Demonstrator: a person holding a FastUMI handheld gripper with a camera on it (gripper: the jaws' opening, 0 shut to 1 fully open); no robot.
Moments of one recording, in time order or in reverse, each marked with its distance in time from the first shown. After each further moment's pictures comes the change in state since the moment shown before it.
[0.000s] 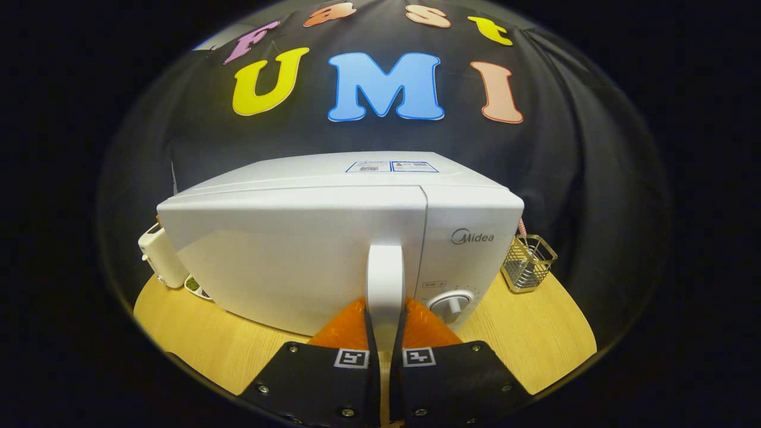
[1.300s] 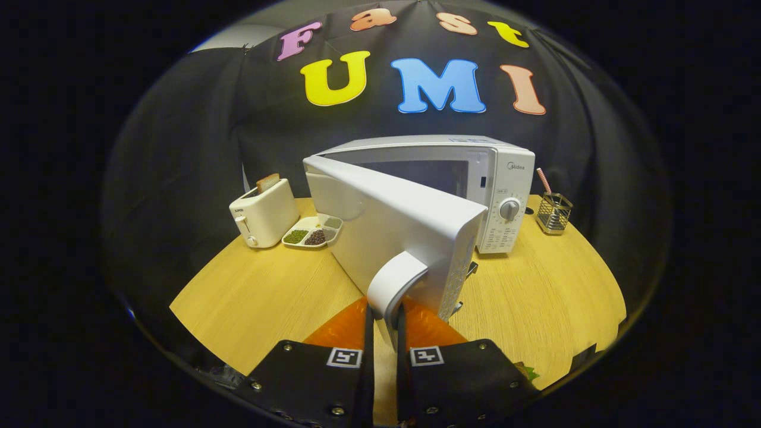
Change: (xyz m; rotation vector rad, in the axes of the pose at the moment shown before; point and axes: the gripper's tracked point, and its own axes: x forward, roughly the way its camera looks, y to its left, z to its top) arm -0.186 0.135 -0.093 0.011 0.055 0.207
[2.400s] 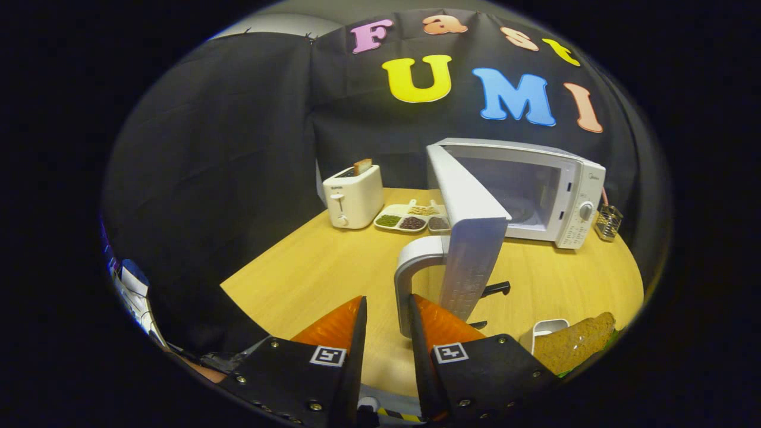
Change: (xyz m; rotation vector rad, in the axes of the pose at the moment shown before) arm -0.047 0.178 -0.048 -0.138 0.002 0.285
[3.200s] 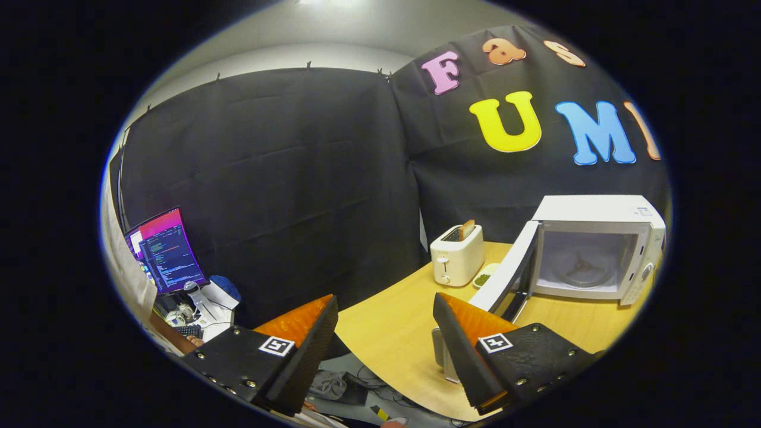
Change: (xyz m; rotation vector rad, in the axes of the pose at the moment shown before) arm -0.089 0.049 0.118 -0.067 -0.214 0.457
